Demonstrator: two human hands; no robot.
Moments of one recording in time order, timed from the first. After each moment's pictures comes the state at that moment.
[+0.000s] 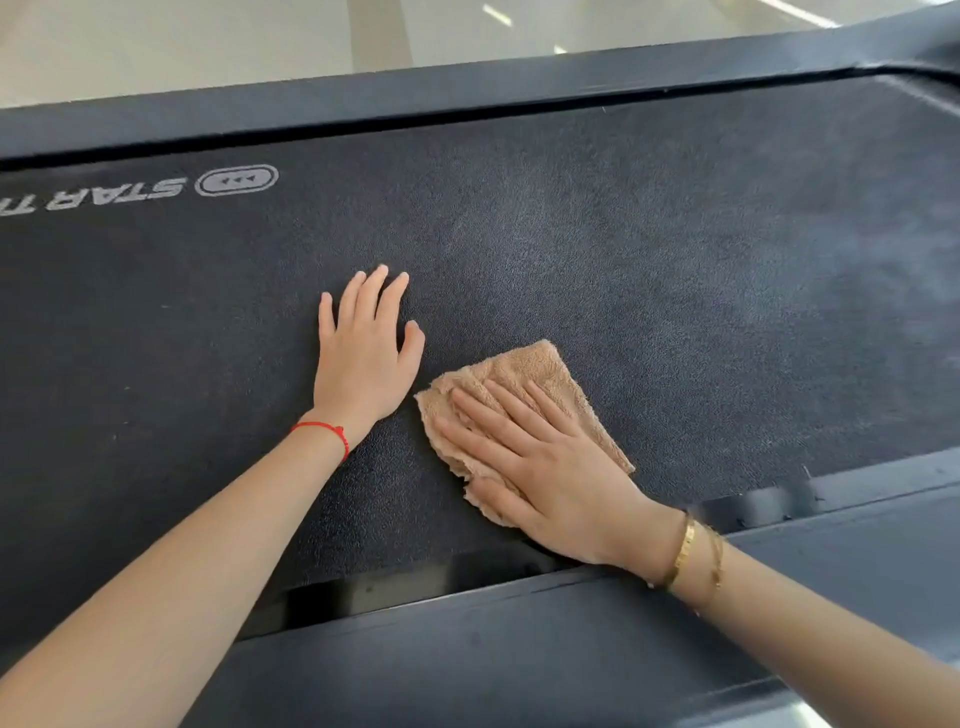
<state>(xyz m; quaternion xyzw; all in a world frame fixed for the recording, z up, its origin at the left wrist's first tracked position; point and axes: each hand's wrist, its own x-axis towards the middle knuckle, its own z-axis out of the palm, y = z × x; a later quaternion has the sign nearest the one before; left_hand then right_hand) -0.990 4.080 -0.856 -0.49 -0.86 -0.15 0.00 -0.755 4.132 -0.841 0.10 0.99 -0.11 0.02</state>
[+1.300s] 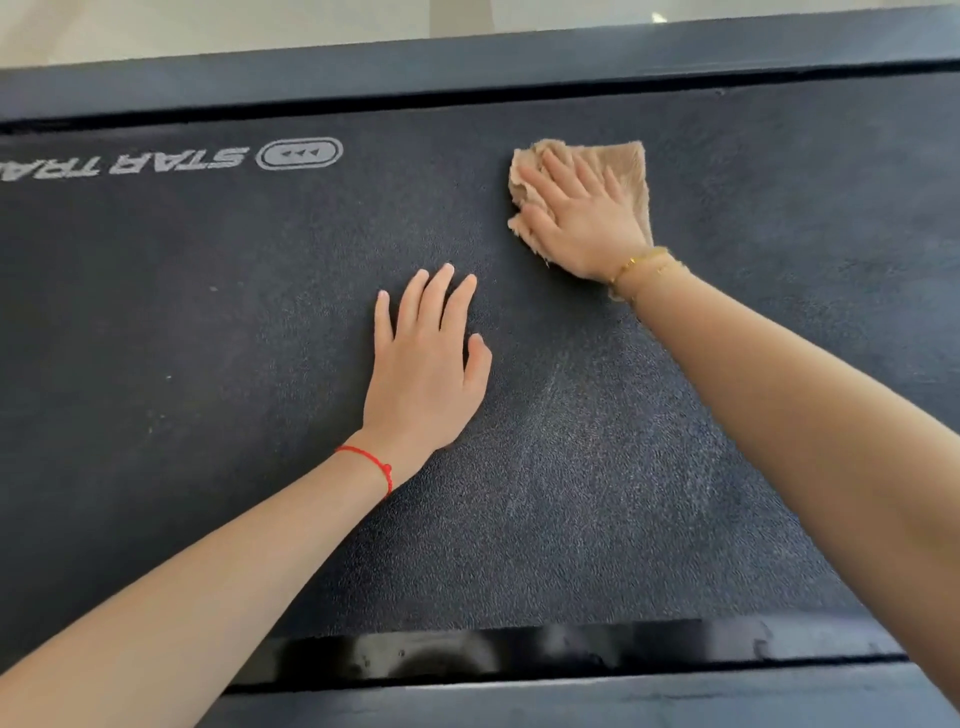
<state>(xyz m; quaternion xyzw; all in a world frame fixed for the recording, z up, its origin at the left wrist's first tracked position) -0.989 4.083 -0.854 -0.48 -0.87 -0.10 0.02 -0.950 4.319 -0.841 0.28 0.95 -0.13 -0.02</state>
